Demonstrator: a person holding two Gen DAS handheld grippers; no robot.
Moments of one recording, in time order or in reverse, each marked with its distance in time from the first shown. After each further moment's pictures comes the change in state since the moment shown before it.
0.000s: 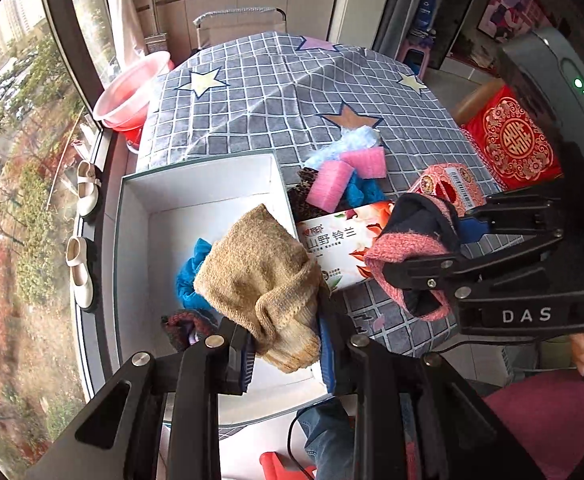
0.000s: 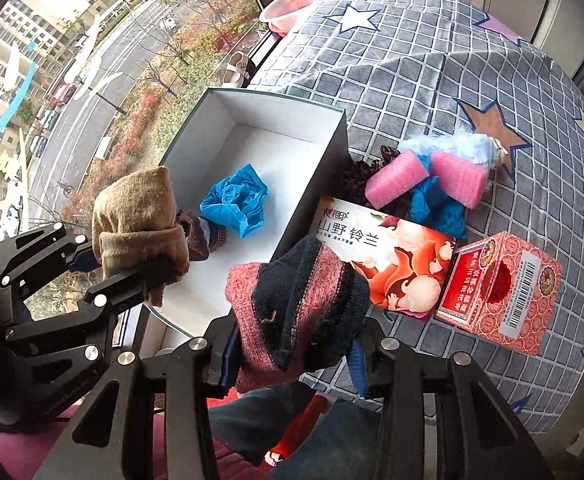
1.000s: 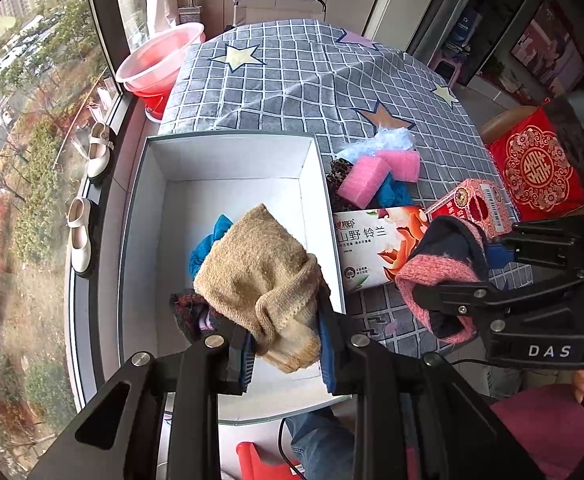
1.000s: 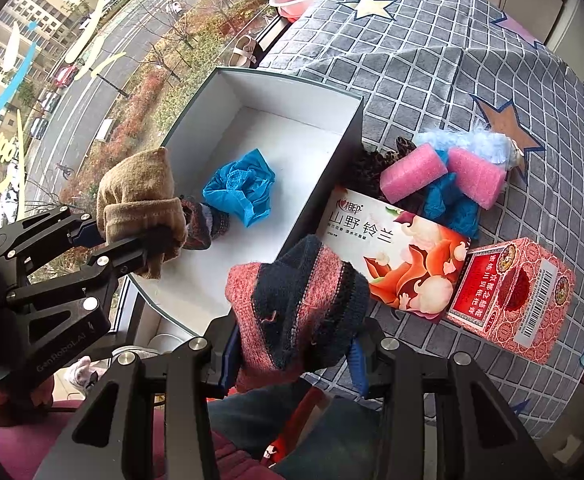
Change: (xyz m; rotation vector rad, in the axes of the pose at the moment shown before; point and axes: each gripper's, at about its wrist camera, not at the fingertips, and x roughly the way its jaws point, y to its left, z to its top) left arm 0.014 0.031 -0.005 -0.137 0.037 -0.009; right arm 0.013 0.008 0.002 -0.035 0.043 -0.006
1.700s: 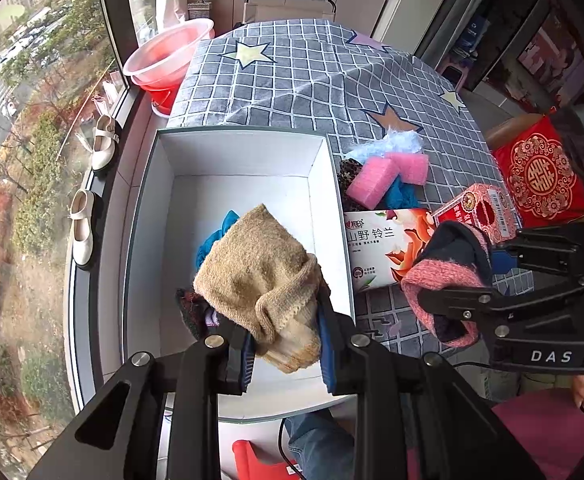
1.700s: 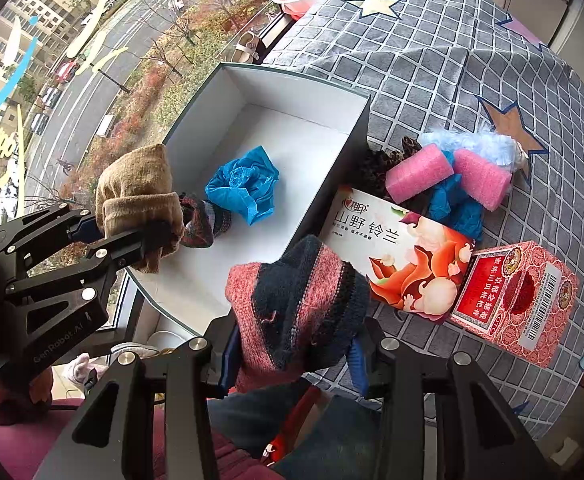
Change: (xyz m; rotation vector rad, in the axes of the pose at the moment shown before) left arm 0.000 0.009 -0.004 -0.033 0.003 0.004; right arm 0.003 0.004 0.001 -0.010 0.007 -0.003
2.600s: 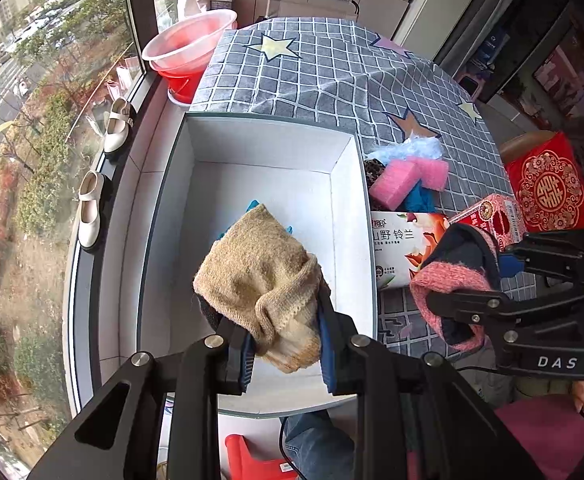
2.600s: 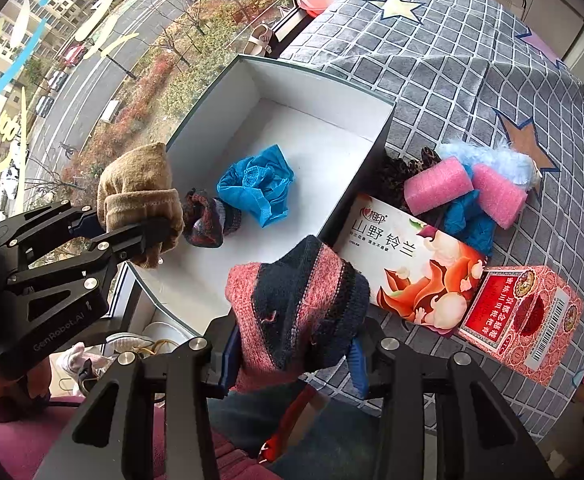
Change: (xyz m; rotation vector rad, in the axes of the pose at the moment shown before) left arm 0.003 0.023 -0.005 -0.076 0.013 0.014; right arm 0.009 0.018 0.011 -0.060 0.022 -0.008
